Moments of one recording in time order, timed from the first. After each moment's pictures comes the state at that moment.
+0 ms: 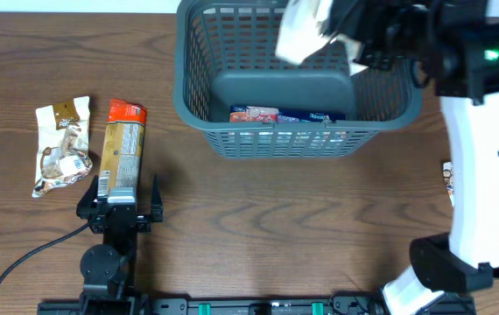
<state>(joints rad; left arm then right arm) -0.09 0.01 0.02 -0.11 -0.13 0.14 0.24 1.80 2.35 -1.28 -0.28 -1.19</state>
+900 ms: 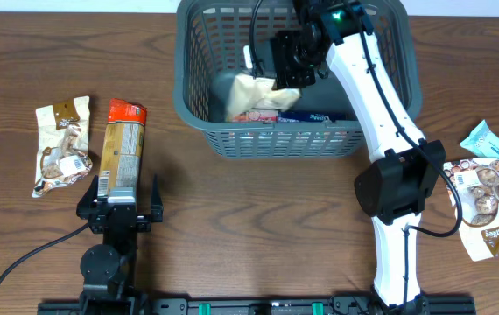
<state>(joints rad) -0.09 0.01 0.02 -0.11 -0.13 0.14 0.34 2.28 2.35 -1.26 -0.32 -1.34</state>
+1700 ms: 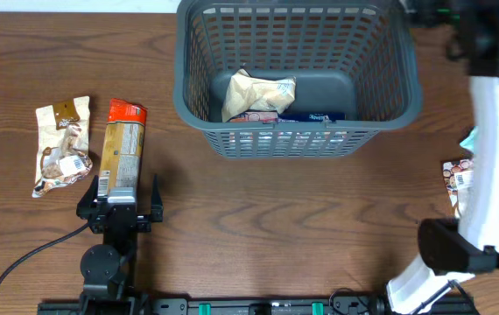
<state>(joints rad) -0.09 0.01 0.02 -0.11 -0.13 0.14 0.01 1.84 2.46 -1.18 0.25 -0.27</state>
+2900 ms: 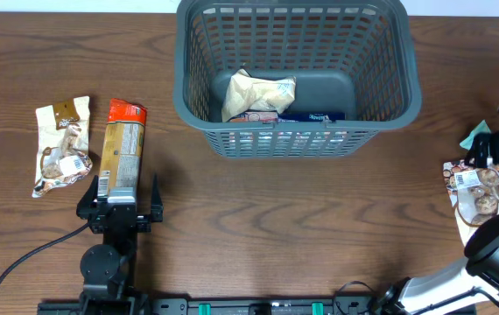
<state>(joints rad) -0.09 0.01 0.02 -0.11 -0.13 0.14 -0.67 1.84 1.64 -1.30 -0.02 -0.55</state>
